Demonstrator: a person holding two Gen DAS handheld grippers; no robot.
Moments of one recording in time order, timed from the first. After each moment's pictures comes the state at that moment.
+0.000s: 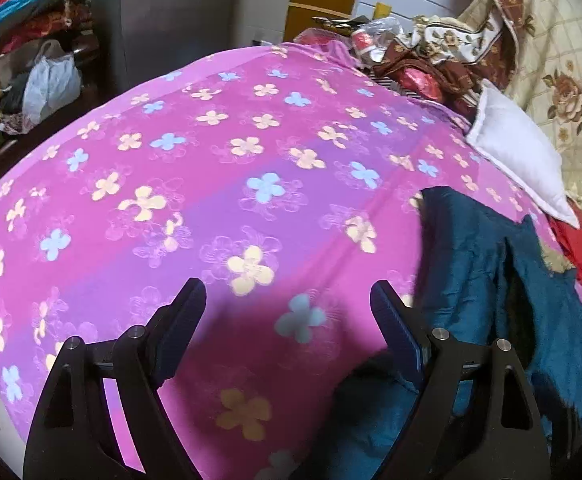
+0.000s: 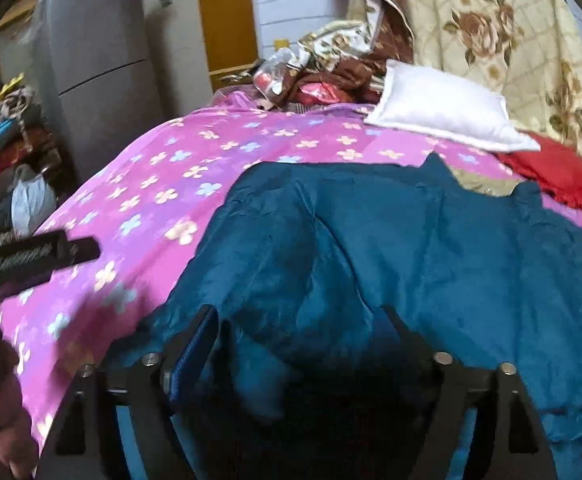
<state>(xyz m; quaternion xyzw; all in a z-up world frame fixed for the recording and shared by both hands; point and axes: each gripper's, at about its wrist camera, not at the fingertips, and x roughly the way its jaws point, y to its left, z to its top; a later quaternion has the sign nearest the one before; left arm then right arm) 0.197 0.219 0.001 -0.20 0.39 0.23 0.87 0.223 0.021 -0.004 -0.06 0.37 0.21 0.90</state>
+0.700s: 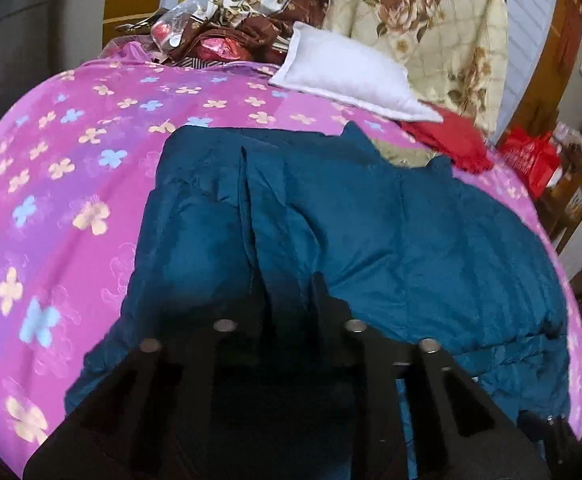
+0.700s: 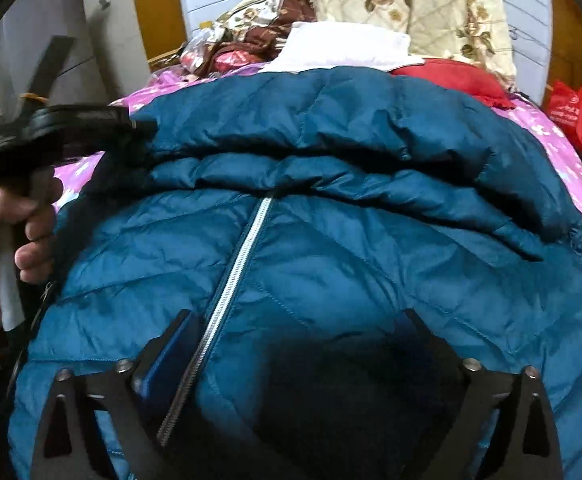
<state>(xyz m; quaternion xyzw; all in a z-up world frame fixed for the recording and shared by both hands) 0.249 0.080 -0.016 -0.12 0.39 -0.04 0.91 0.125 -0.157 -0.042 -0.02 0.43 0.13 0.89</state>
